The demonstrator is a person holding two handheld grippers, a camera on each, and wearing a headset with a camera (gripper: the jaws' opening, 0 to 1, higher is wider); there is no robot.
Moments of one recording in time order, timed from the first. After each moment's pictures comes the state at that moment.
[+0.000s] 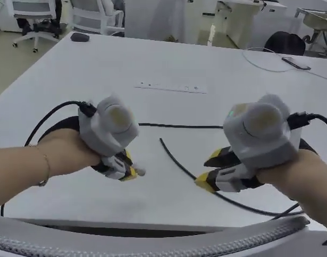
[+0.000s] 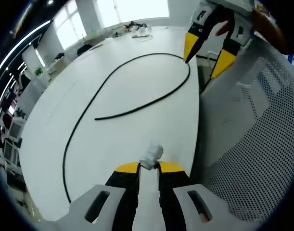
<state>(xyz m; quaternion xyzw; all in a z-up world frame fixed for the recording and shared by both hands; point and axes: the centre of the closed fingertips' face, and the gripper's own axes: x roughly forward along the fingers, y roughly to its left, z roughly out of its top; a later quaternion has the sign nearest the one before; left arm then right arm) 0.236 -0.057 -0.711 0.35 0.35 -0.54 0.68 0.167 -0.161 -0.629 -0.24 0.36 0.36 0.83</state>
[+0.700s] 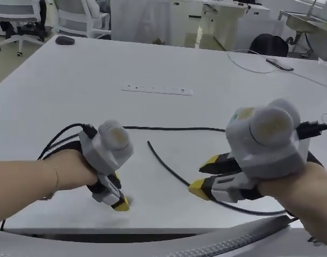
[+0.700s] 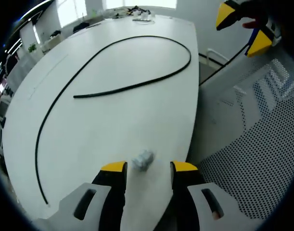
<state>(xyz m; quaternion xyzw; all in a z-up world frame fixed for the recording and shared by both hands) 0.214 -0.063 -0.723 0.27 0.41 -0.55 0.68 0.154 -0.162 -0.624 -0.20 0.36 0.34 0.84</state>
